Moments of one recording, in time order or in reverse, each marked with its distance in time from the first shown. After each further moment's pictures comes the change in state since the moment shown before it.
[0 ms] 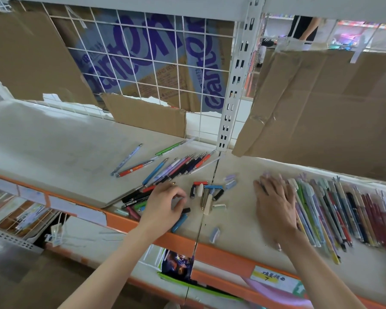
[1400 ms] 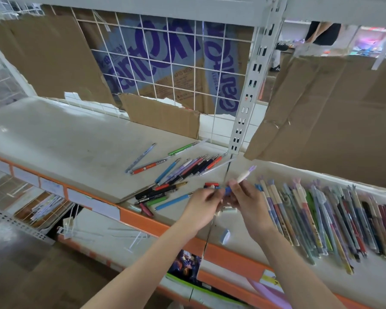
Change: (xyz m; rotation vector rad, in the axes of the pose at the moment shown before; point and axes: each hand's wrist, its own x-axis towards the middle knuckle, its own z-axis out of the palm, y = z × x) left_hand 0.011 0.063 0.015 -0.557 -0.200 -0.378; right_hand -0.003 -0.086 -0.036 1.676 -0.124 0.152
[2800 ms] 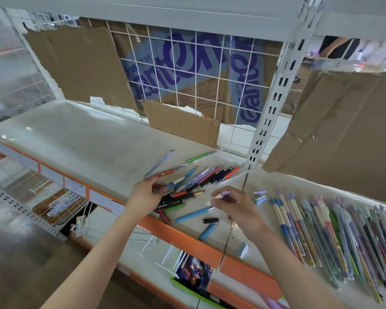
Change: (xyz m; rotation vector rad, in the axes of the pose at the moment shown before) left_hand 0.013 -0.061 -0.142 0.482 0.396 -0.025; right_hand 0.017 -0.001 0.043 -0.317 -0.248 0.082
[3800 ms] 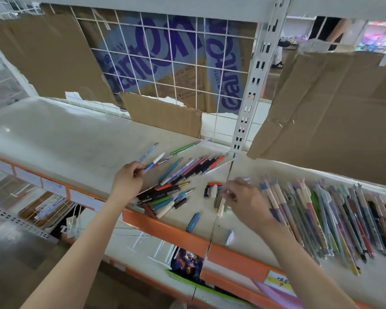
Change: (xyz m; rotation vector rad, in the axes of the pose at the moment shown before) left_hand 0.028 -0.008 0.008 -0.045 0.072 -0.051; right_hand -0.017 0.012 -0.041 -0.787 0.162 -0.349
